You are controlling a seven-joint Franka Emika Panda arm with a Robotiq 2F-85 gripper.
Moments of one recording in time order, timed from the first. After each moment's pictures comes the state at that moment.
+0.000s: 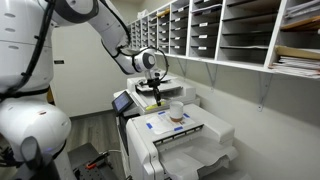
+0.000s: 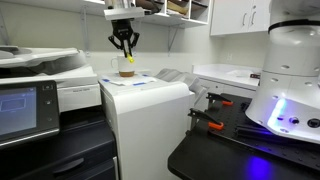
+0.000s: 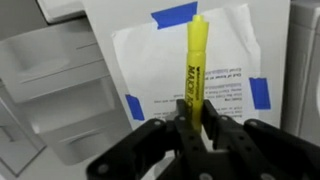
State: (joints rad) arm 0.24 0.17 -0.07 -2.14 -0.34 2.29 0.98
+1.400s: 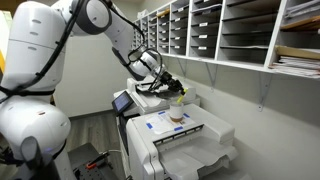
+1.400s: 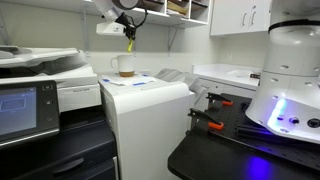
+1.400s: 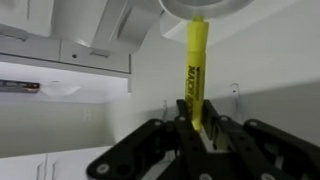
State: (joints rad) arm 0.22 0.34 -0.03 -1.90 -1.16 1.98 2.17
